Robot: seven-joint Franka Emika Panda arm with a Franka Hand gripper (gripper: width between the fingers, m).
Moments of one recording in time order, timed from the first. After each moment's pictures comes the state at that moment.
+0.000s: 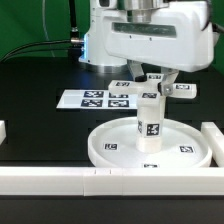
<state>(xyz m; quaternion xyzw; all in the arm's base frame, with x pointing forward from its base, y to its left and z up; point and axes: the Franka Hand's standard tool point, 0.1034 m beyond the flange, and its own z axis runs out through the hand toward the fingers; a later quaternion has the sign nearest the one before) 0.563 0.039 0.102 -0.85 0.52 0.00 0.06</state>
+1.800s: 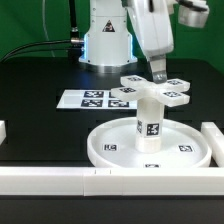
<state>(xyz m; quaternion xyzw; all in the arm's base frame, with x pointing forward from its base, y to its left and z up) 0.565 0.044 0.123 -0.72 0.69 0.04 0.11</state>
